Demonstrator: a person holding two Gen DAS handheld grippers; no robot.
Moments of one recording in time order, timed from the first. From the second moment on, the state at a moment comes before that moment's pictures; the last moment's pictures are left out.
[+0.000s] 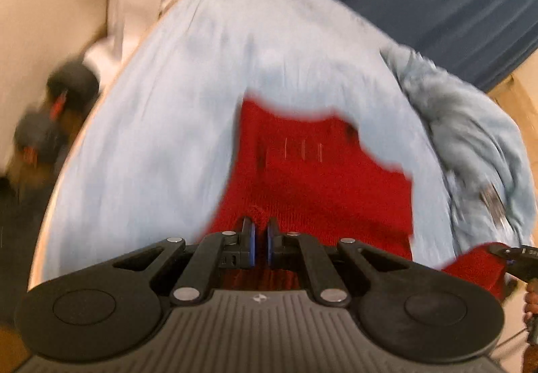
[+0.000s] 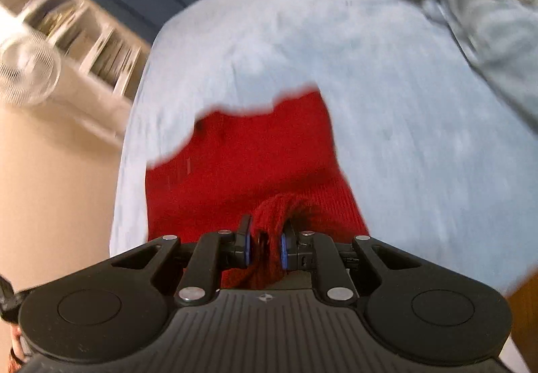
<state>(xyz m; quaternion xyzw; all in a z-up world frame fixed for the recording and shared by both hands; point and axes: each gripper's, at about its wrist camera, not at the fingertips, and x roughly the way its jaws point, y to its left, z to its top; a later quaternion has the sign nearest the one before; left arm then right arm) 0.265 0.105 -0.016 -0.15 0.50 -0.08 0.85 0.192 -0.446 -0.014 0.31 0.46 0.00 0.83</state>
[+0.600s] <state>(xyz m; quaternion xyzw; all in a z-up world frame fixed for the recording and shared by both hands) 0.433 0.040 -0.136 -0.02 0.47 -0.03 0.88 0.301 -0.475 -0.193 0.35 0.43 -0.12 0.83</state>
